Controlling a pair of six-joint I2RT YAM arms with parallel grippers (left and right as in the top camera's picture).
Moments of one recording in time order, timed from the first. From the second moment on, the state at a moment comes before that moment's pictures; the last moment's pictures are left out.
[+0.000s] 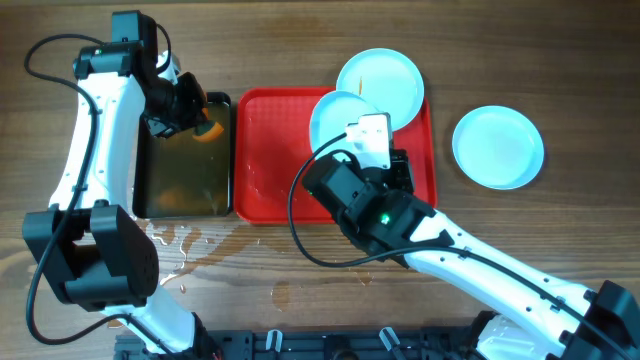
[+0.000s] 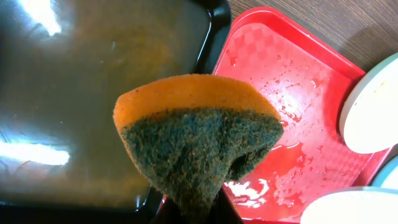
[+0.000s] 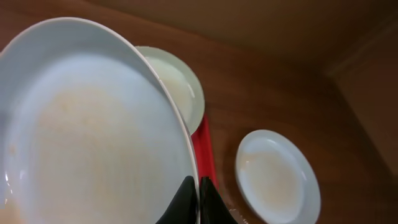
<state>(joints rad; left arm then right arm) 0.06 1.85 1.65 -1.16 0.25 -0.38 0.90 1.45 1.06 -0.60 1.03 0.46</state>
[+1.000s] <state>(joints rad) 0.06 1.85 1.65 -1.16 0.25 -0.38 -0.36 1.62 1.07 -0.74 0.08 0.50</state>
